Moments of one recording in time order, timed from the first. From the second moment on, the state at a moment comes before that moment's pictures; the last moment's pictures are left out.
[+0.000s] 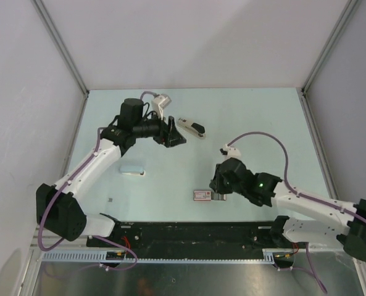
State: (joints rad) left arm -0.41 1.35 1.17 -0.30 0.68 -0.19; right arm 0.98 1.03 0.74 -0.43 0.21 0.78
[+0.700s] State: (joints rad) left arm -0.42 1.33 1.09 -0.43 0.63 -0.05; right arm 1.02 1.22 0.68 -0.50 0.30 0.91
